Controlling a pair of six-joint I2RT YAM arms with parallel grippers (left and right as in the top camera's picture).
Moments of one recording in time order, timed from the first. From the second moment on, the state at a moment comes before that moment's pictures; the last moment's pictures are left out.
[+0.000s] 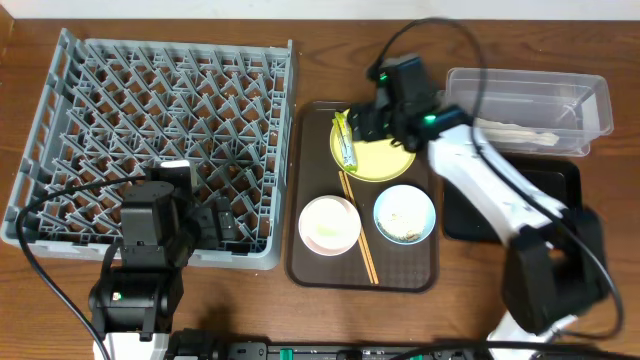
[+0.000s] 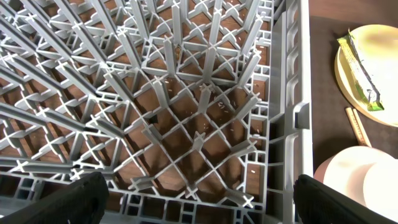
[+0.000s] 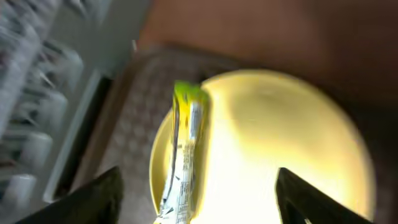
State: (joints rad) left arm -0.03 0.78 0.79 -0.82 0.00 -0.12; right arm 0.45 1.89 1.39 -0.44 -0.10 0.27
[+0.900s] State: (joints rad) left arm -0.03 0.78 0.79 -0.82 0.00 -0.12; right arm 0.13 1.61 1.40 -0.51 0.26 0.70
